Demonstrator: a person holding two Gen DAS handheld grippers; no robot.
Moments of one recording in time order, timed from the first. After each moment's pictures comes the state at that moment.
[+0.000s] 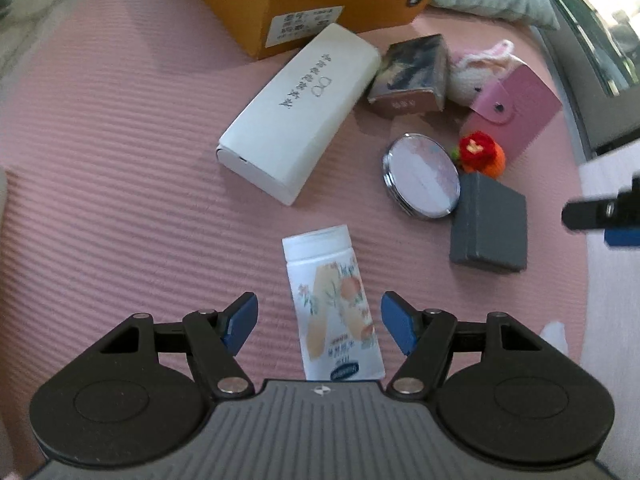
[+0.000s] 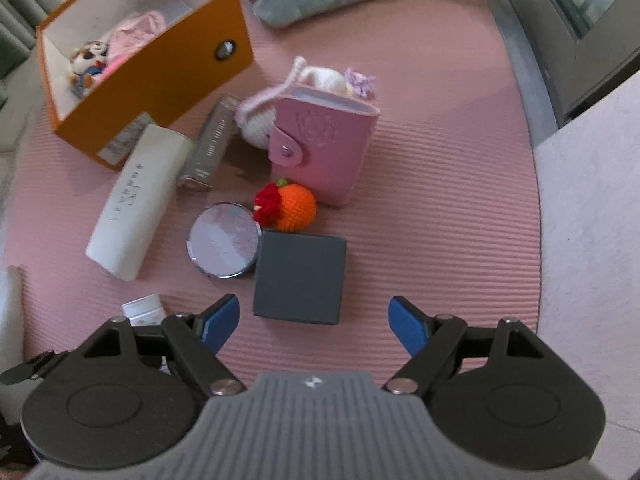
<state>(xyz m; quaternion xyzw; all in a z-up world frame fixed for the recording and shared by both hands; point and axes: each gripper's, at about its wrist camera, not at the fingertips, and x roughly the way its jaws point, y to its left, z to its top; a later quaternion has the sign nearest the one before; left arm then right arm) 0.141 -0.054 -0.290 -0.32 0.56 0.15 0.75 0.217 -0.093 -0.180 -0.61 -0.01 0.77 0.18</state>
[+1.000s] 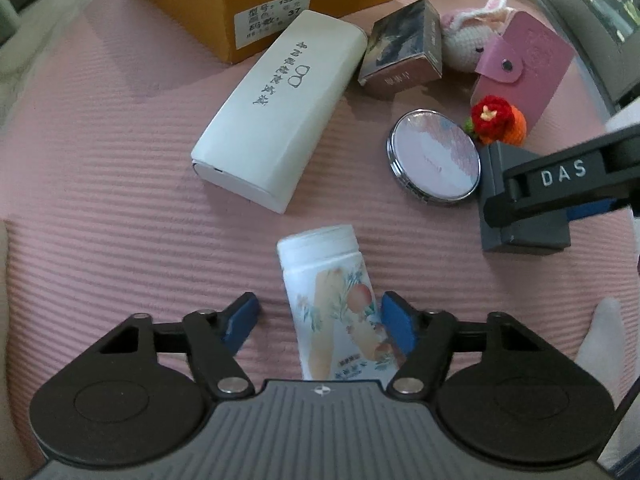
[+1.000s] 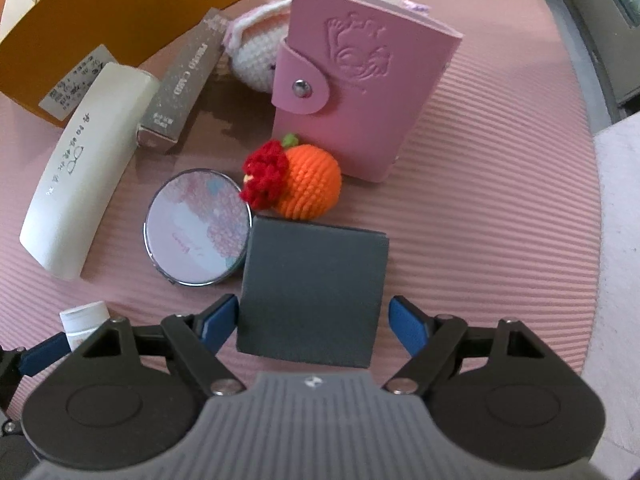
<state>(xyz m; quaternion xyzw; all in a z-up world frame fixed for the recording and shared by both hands) 0.164 -0.084 -0.307 -0.20 0.59 0.16 0.77 0.192 -0.082 -0.263 -0.64 0.00 0.74 0.19</state>
